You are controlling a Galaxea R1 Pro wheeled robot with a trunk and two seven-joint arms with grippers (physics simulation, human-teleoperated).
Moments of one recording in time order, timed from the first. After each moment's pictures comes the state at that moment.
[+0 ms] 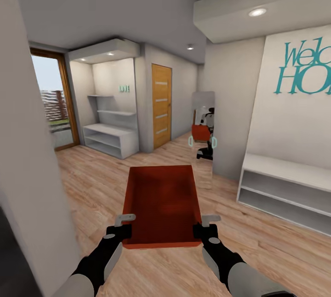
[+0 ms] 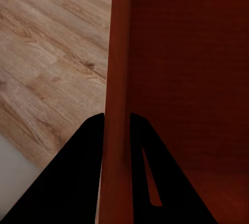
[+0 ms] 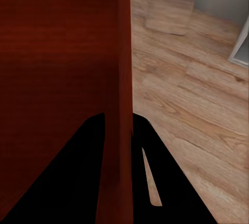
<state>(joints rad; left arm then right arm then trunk) -0.55 -0.09 -0.07 -0.56 0.09 0.17 0.20 -0.67 0.13 0.09 -0.24 0.00 -0.11 -0.19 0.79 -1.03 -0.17</state>
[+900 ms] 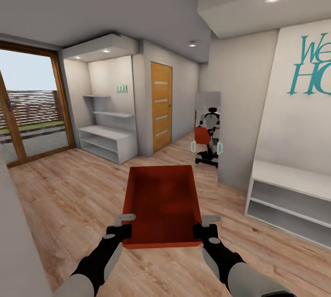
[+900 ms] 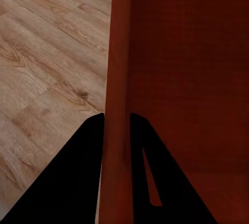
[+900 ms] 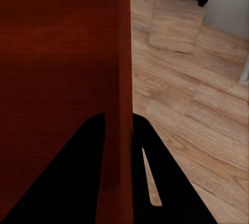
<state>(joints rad) -0.55 -0.09 -0.07 -0.56 0.09 0.17 0.20 -0.67 0.13 0.09 -0.24 0.00 -0.11 -0.19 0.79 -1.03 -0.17</state>
